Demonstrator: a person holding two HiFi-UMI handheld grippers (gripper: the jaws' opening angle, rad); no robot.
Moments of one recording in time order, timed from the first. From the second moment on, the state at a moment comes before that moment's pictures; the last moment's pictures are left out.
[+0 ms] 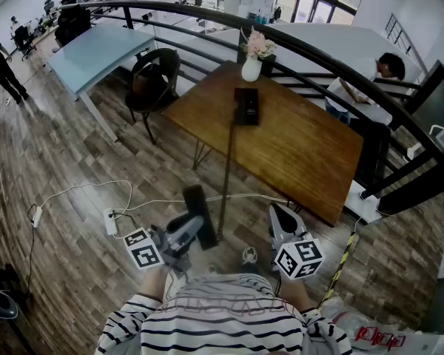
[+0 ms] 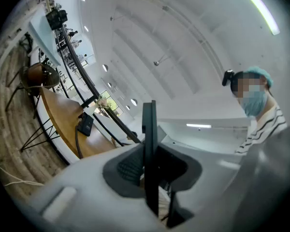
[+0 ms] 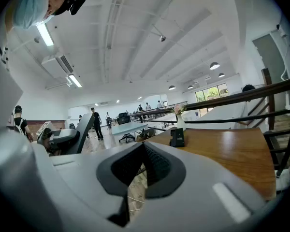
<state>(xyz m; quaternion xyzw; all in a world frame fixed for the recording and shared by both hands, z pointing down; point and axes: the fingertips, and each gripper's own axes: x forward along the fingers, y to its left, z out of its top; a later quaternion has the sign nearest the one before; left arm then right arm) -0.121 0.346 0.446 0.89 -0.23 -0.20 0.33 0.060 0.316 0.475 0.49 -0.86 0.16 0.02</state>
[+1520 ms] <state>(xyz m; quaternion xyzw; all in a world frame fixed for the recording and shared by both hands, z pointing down) 0.004 0.083 0.473 0.87 -0.30 -0.21 0.34 0.158 0.027 0.505 0.39 -0.90 0.19 0.02</state>
